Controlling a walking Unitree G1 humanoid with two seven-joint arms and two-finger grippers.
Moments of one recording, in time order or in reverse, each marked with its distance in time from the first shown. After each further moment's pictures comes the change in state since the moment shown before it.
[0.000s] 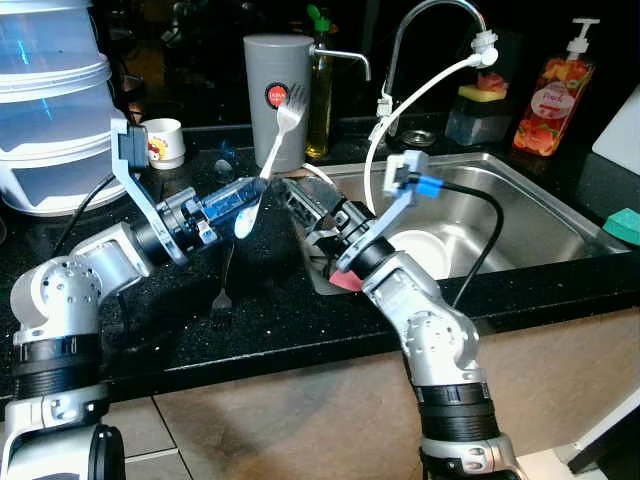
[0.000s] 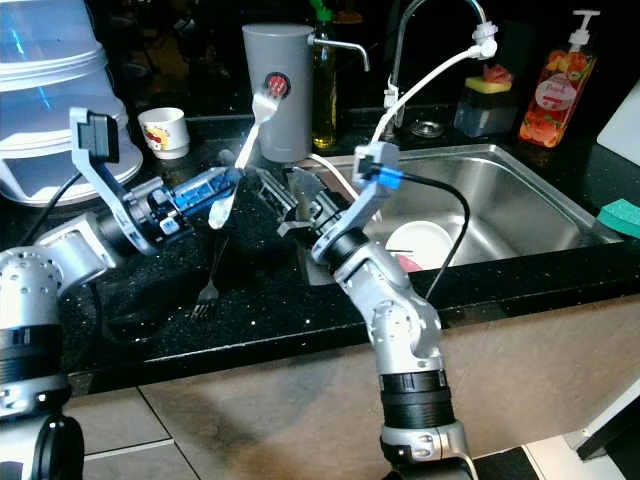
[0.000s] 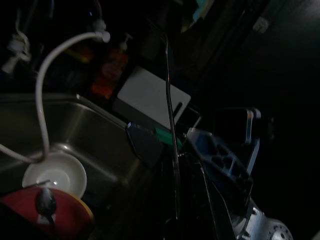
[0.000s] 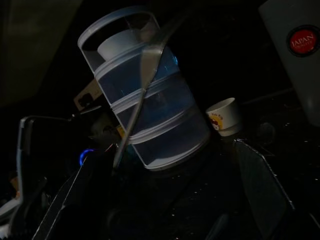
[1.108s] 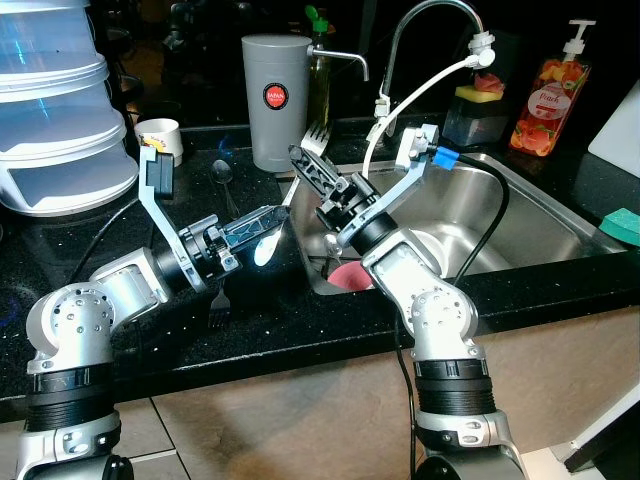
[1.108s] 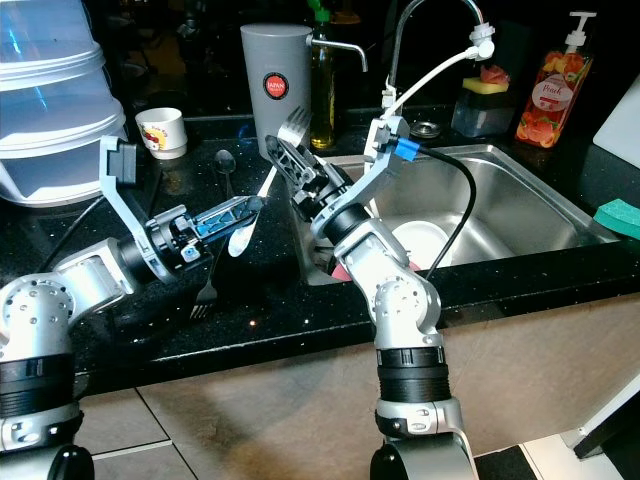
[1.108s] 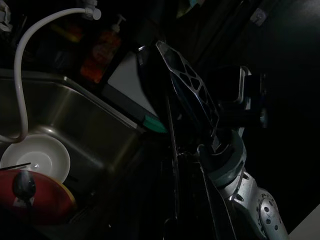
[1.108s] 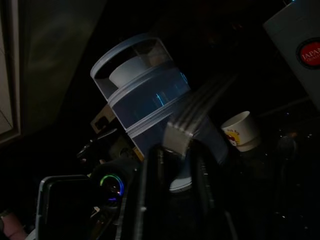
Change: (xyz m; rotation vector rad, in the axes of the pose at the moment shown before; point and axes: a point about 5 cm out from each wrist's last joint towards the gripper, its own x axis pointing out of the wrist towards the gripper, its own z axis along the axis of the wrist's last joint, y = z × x) left arm 0.003 -0.012 -0.022 -0.065 0.024 0.001; right arm 0.015 0.001 0.018 0.126 -0.069 -0.008
